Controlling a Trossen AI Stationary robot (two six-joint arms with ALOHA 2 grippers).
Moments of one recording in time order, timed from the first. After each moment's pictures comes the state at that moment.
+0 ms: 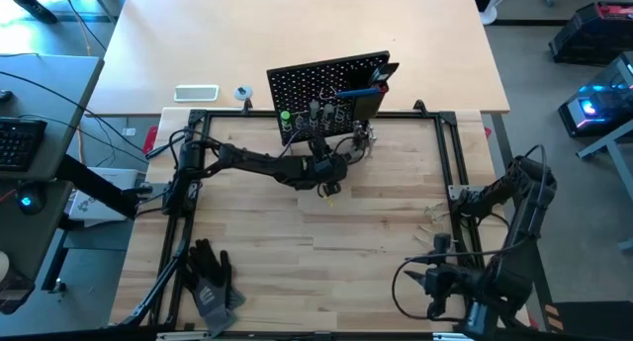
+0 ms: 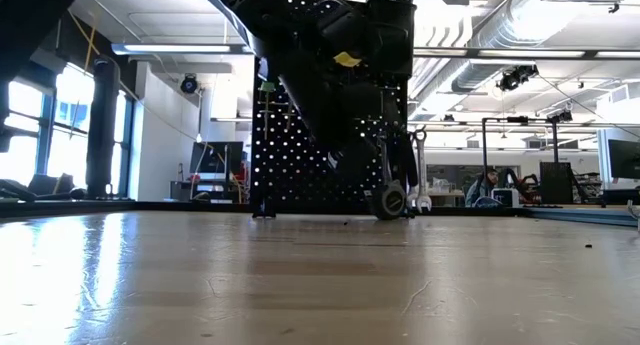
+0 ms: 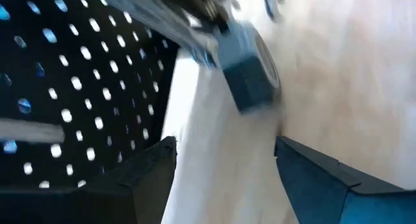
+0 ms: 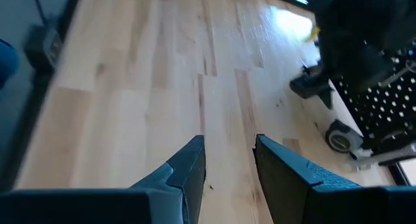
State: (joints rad) left arm 0.09 2.07 1.42 -0.21 -0.68 0.18; right arm 1.12 1.59 1.43 -1.29 0.91 0.97
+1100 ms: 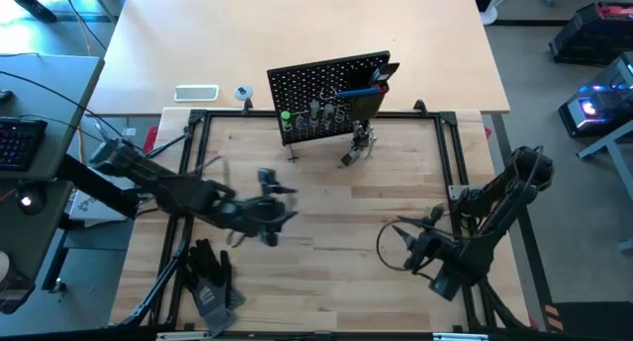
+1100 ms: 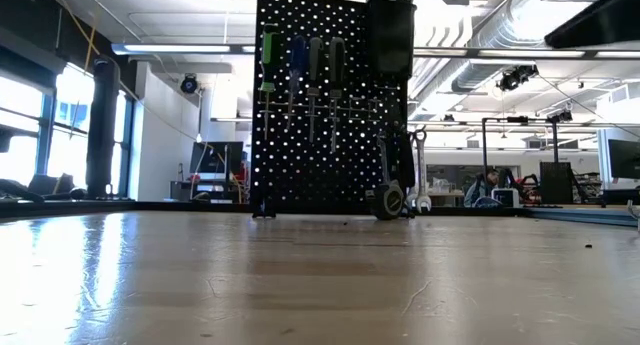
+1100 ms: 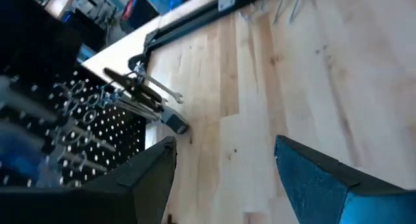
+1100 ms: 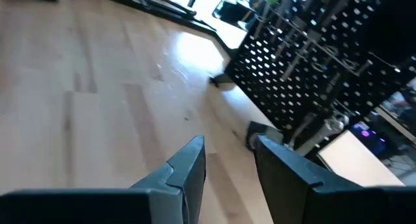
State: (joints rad) left arm -0.43 1.39 1.24 -0.58 -0.71 0.12; right arm 0.98 1.50 0.88 -1.13 1.28 1.25
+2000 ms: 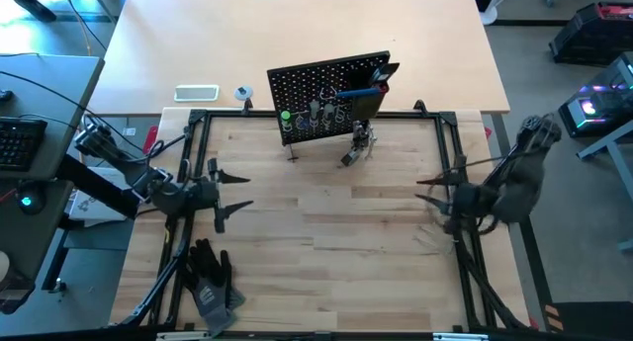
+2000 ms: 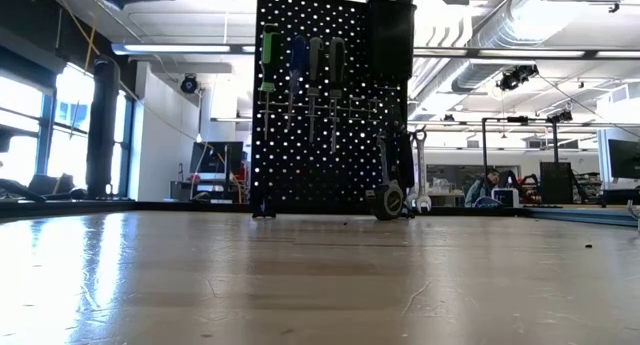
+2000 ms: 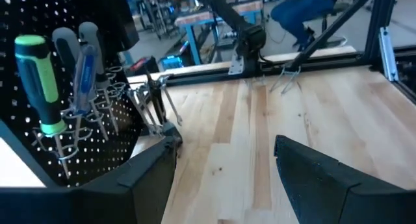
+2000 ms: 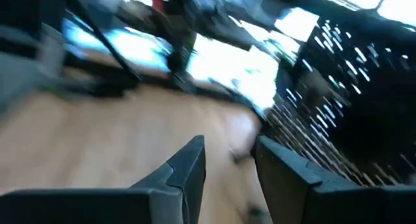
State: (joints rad) left arm -0.60 0.65 0.59 -0.22 -0.83 0.01; right arm 0.88 0.67 0.83 -0.55 1.07 0.01
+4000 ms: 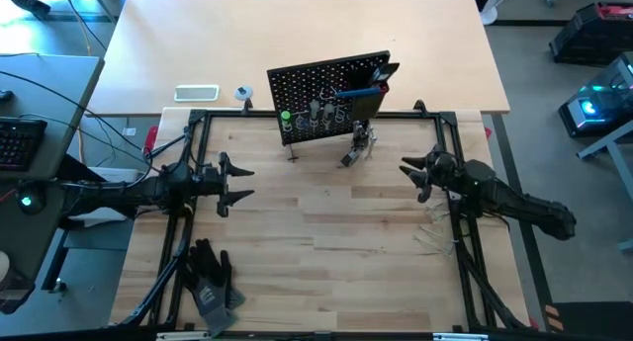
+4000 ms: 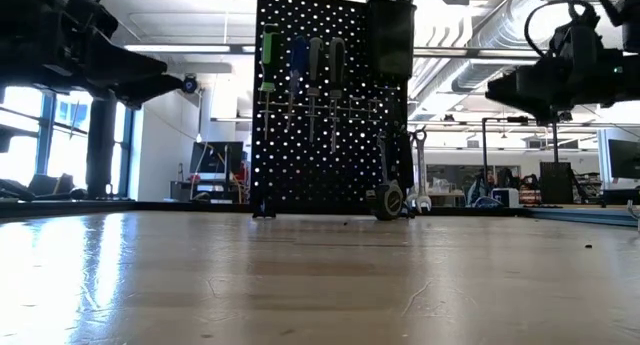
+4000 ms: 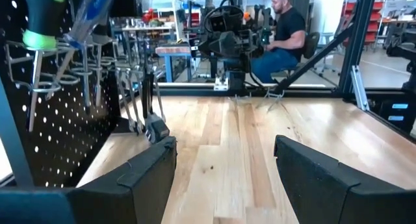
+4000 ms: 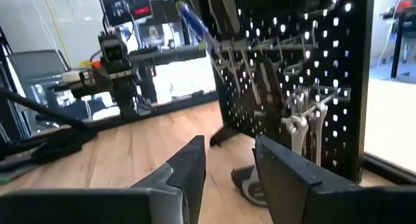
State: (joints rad) left arm 0.12 0.20 0.01 0.18 0.02 0.04; right arm -0.31 0.01 0.01 0.03 0.05 0.13
